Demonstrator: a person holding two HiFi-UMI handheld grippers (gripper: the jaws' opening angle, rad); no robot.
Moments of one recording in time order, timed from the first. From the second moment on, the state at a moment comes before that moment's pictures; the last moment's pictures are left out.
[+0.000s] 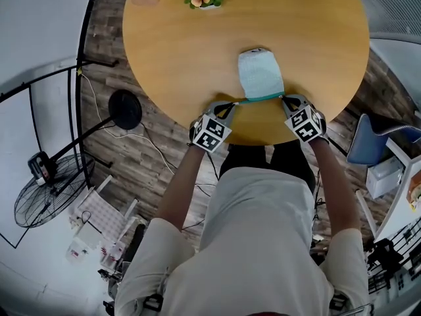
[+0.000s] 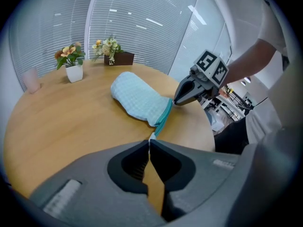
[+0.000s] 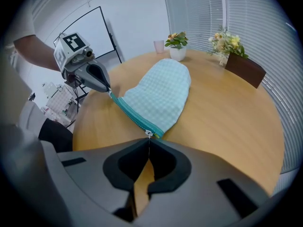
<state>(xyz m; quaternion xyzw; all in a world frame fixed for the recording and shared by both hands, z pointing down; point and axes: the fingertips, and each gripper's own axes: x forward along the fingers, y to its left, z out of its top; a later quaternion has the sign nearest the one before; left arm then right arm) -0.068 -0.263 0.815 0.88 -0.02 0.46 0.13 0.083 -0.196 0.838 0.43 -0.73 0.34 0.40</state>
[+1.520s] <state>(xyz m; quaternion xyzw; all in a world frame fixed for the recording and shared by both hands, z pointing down) -0.085 -0.203 0.566 0.91 -0.25 0.26 0.22 0.101 -0.119 0.553 0.57 -0.76 0.22 0.23</state>
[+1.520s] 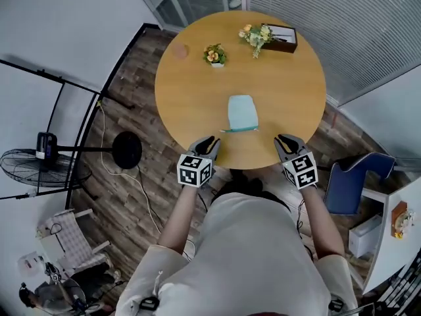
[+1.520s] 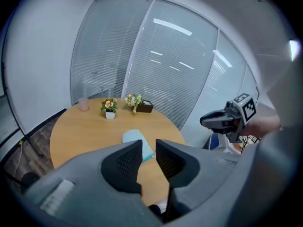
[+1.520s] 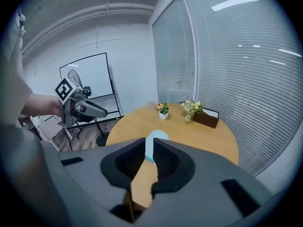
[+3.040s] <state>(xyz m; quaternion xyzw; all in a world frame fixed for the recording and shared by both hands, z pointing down) -0.178 -0.101 0.394 0.95 -0.25 0.13 0.12 0.040 -0.011 0.395 0.63 -0.76 0.10 0.12</state>
